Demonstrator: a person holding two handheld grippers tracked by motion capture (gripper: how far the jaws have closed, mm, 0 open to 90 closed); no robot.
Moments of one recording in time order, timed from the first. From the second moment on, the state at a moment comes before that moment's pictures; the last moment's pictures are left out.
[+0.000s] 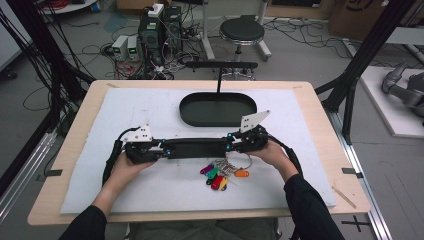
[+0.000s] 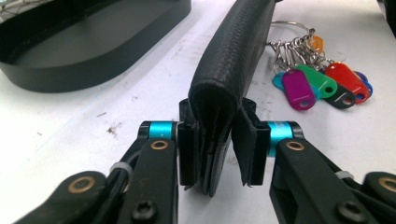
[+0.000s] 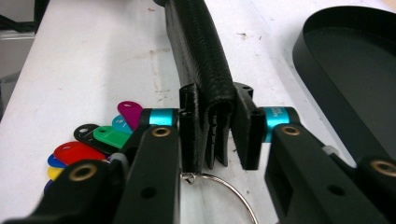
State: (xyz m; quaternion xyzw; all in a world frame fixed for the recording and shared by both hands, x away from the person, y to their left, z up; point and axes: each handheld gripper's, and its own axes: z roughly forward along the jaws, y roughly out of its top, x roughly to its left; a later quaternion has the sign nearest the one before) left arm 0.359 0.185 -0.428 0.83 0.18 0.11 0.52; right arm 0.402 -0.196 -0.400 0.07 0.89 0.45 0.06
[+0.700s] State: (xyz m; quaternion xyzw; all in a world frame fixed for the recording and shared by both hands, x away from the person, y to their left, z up) left arm 0.355 0.177 -0.402 0.78 0.20 0.13 0.57; right arm 0.351 -0.269 -0.346 0.23 0.77 0.52 0.28
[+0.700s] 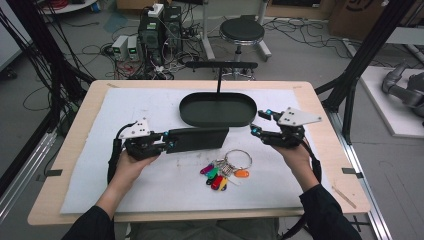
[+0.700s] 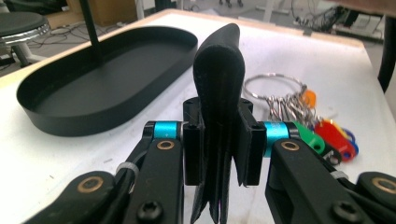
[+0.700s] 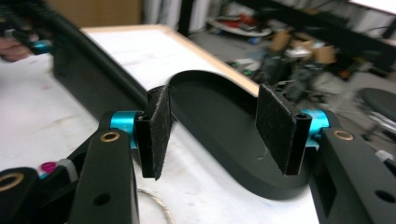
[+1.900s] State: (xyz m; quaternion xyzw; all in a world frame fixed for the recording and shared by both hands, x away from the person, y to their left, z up) left arm 0.411 0.118 -0.385 0.72 0.25 0.18 0.62; right arm 0.357 -0.320 -0.368 0.37 0.71 0.49 0.35
